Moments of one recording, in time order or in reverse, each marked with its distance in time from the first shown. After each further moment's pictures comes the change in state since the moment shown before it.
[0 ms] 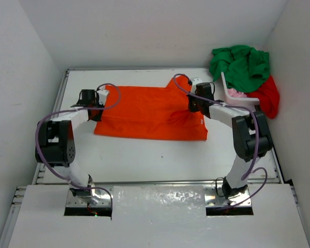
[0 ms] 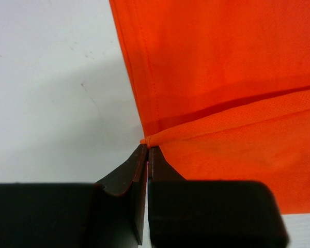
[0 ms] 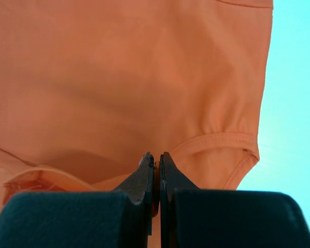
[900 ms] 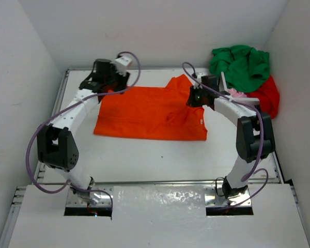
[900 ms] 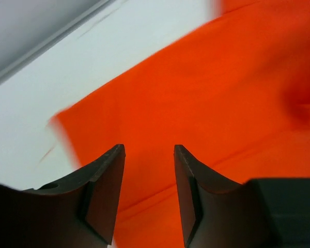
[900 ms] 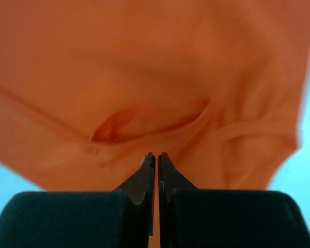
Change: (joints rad) left arm -0.205 -0.020 0.432 -0.128 0.120 -0.053; right arm -0.047 -0.006 0.190 -0.248 -0.172 0.122
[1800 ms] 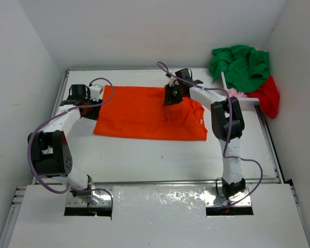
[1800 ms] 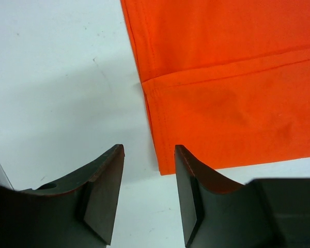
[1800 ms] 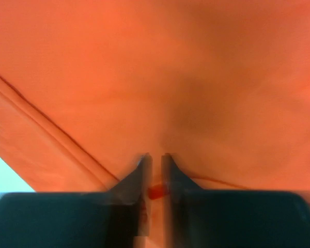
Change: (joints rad) left arm 0.258 -0.096 -0.356 -0.104 -0.023 0.048; right arm 0.145 0.451 0.440 -0.173 -0.155 0.034
